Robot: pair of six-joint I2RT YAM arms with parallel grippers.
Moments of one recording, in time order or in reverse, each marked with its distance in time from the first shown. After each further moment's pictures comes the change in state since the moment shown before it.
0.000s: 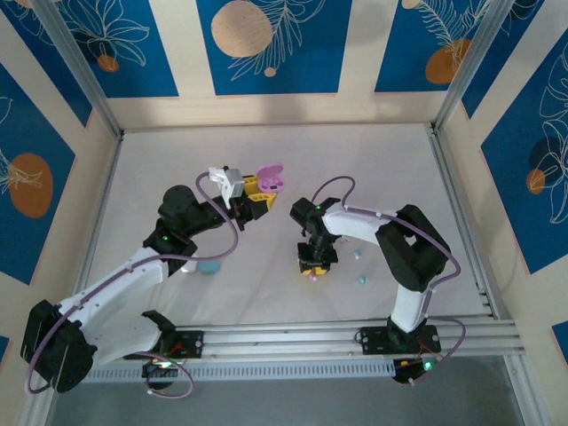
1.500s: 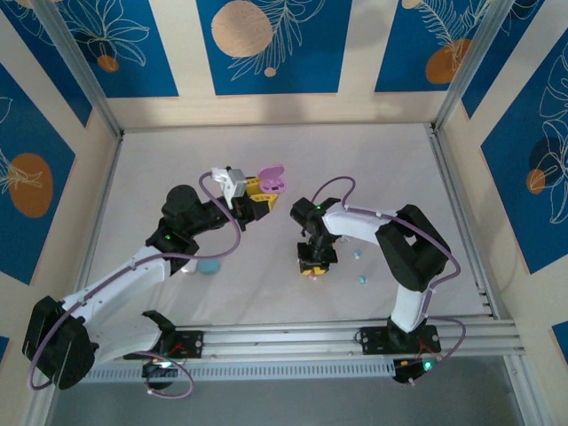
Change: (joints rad) left arm 0.000 0.021 -0.006 0.002 0.000 -0.016; right arm -0.002 0.000 -0.003 0.008 -0.012 0.004
